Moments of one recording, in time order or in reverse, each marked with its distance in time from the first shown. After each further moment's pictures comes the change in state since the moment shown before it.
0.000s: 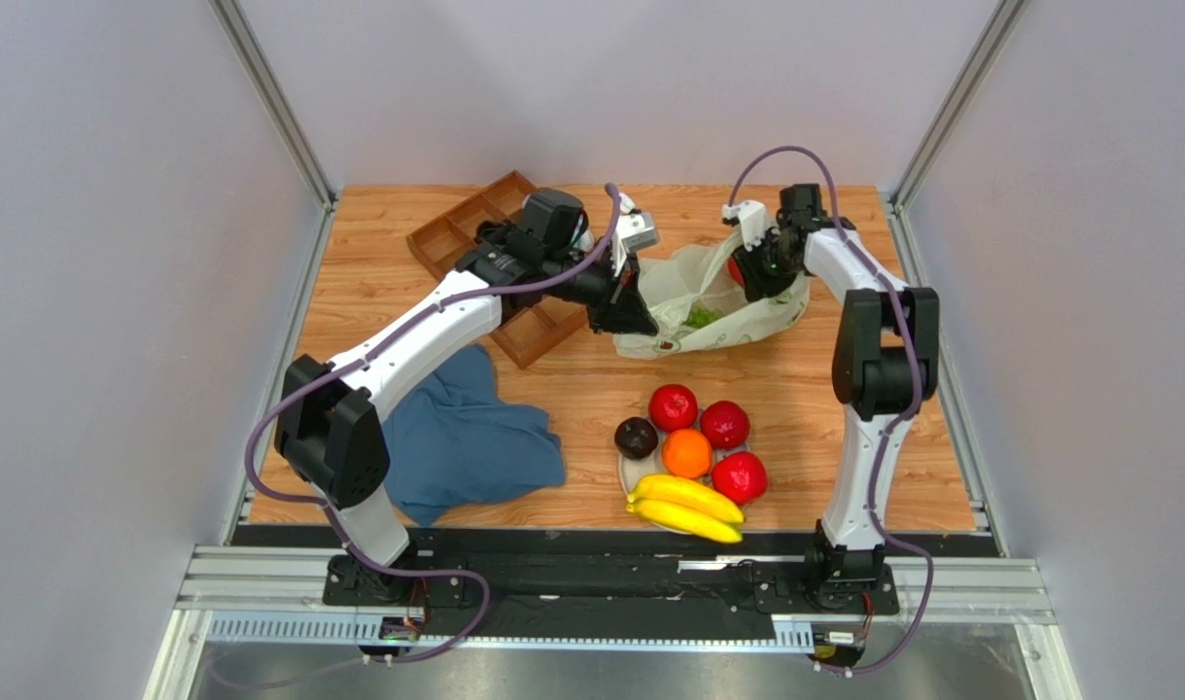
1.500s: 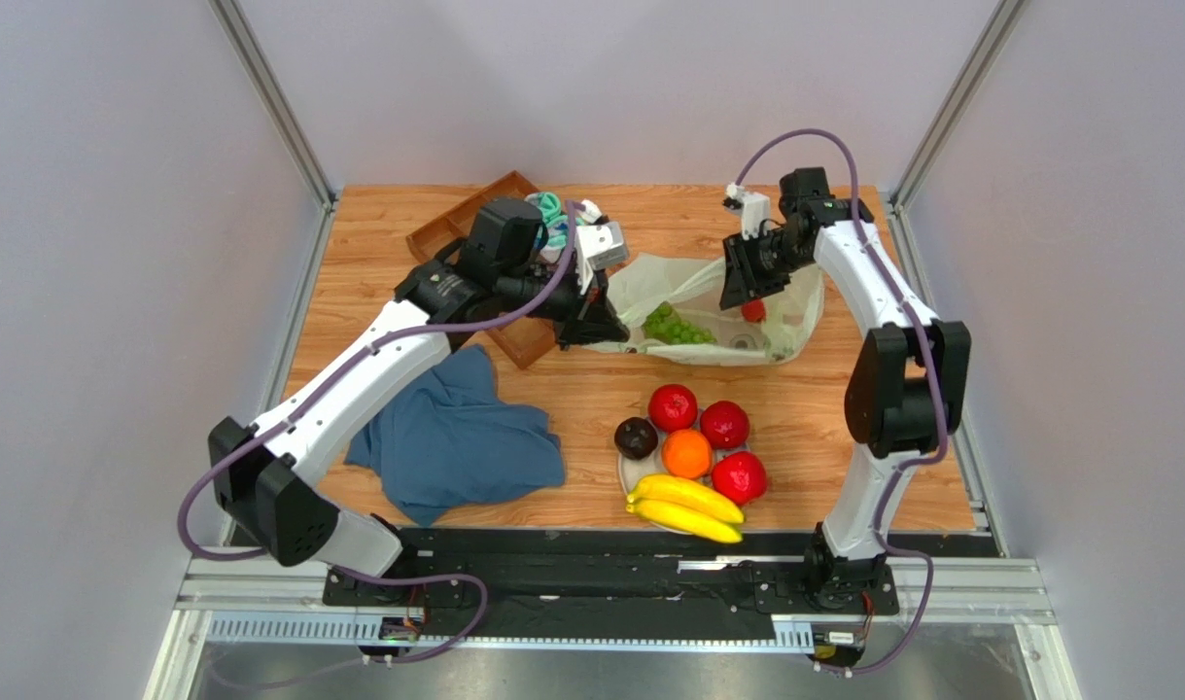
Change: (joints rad) left arm -0.010 -0.229 -0.069 -0.107 -0.105 0.061; right arm 0.053 -0.282 -0.017 -0.341 -0.260 0.309
